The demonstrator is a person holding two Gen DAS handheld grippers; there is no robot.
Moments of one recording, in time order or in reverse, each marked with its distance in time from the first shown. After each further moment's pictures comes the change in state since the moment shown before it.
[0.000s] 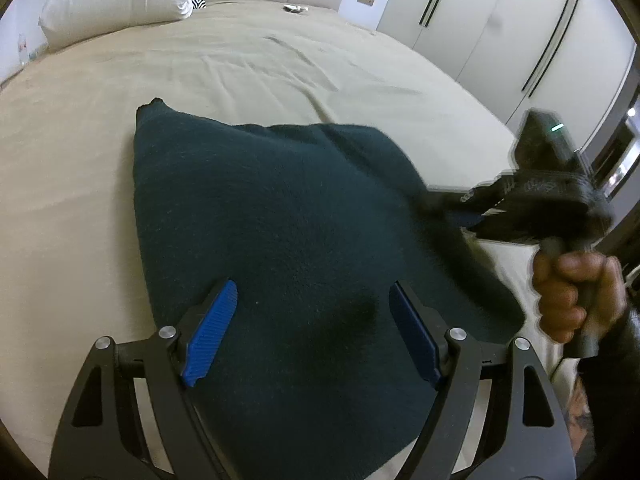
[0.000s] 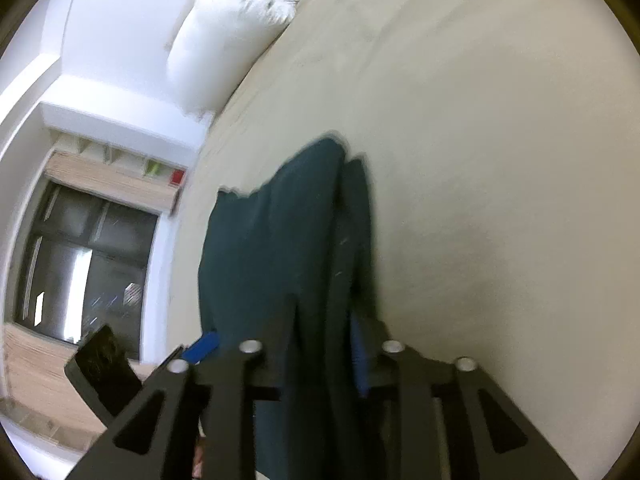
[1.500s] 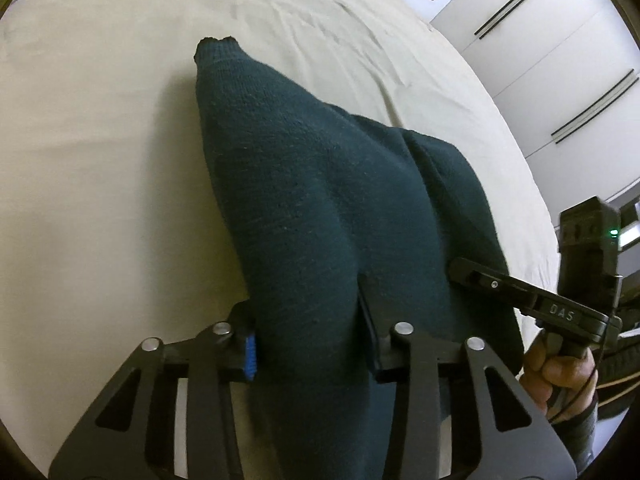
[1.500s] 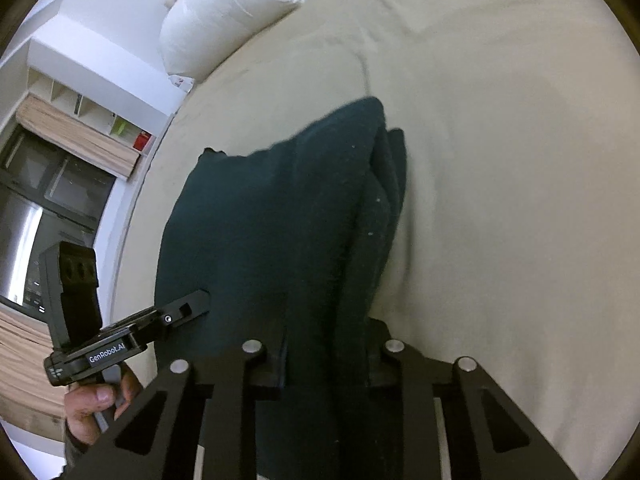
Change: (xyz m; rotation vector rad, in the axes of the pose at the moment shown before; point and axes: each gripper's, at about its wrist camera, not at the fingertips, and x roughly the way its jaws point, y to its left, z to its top) left arm 0.025 0.059 0.034 -0.277 0.136 -0.064; right arm 0.027 0.057 -0.028 -0.175 0.053 -0.197
